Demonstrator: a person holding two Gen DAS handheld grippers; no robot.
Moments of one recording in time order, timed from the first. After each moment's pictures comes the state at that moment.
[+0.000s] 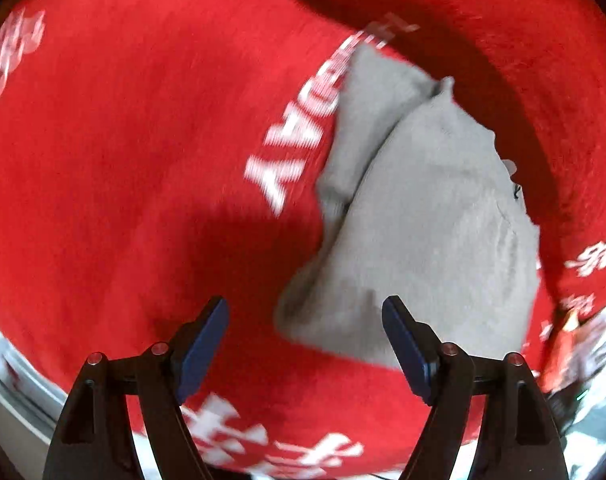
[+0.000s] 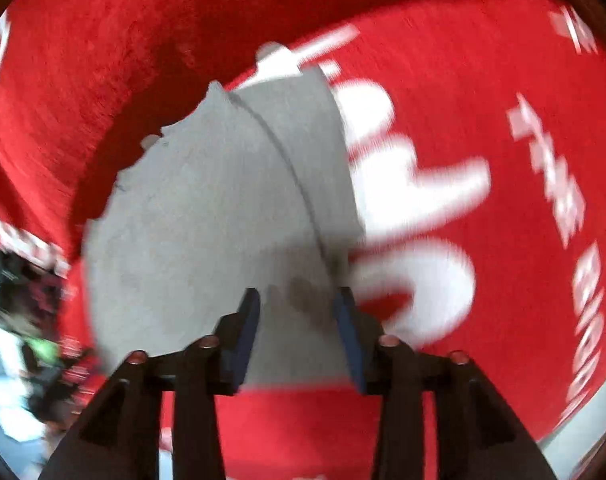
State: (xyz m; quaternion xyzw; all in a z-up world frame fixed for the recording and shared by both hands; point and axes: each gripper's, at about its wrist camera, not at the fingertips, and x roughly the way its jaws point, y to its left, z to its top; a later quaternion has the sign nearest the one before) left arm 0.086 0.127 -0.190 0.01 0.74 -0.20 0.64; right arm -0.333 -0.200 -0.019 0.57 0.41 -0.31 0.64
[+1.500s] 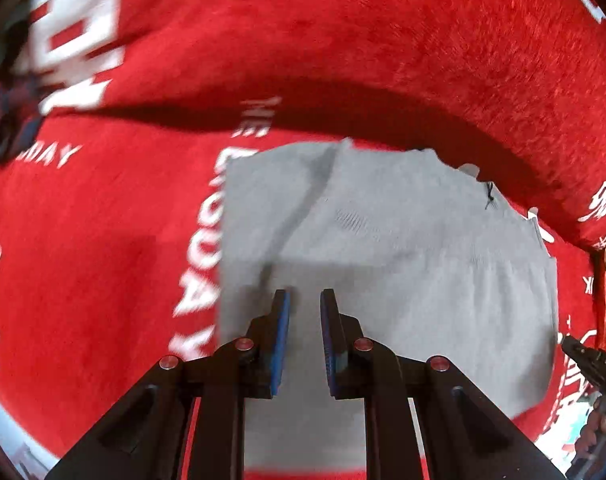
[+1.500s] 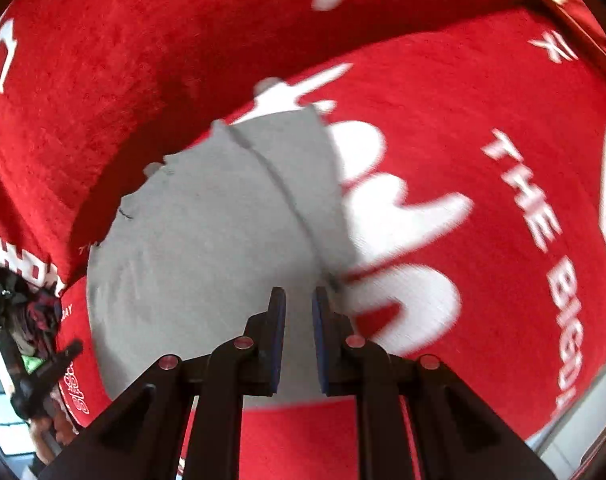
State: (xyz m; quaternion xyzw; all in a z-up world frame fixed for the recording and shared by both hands) left arm 0.102 -0.011 -0.156 0.18 0.61 -0.31 0.71; right arm -0.291 -0.219 0.003 0.49 0.43 -0.35 0.67
